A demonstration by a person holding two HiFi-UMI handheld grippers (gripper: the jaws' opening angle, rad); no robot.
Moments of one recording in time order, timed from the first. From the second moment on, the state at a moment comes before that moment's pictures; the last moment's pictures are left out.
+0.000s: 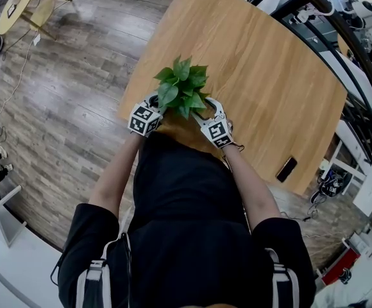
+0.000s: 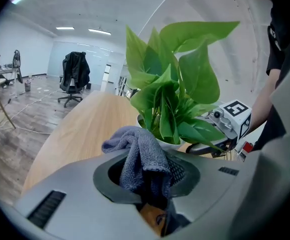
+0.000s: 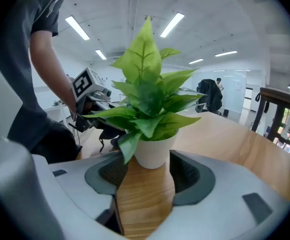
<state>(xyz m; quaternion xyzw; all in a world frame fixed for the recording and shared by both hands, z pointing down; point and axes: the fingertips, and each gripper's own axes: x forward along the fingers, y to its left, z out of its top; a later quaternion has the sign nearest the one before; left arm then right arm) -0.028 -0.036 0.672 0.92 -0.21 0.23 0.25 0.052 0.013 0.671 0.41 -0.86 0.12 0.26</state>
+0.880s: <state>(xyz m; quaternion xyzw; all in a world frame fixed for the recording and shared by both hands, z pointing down) -0.010 -0.005 0.673 0.93 -0.16 0.26 0.22 0.051 -0.001 0.660 0.41 -0.87 0.11 0.27</state>
